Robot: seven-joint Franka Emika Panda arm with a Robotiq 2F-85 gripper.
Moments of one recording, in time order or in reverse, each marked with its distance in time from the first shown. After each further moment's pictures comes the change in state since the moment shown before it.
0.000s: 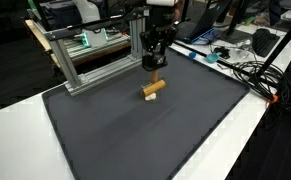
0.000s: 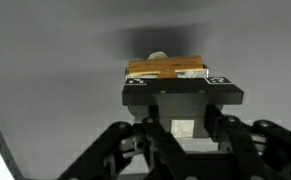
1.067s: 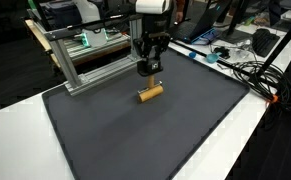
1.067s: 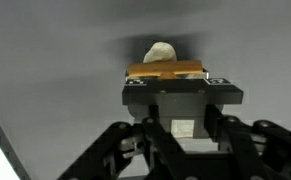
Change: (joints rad) arm 0.000 -0.012 -0.035 -0.080 0.012 0.106 0.000
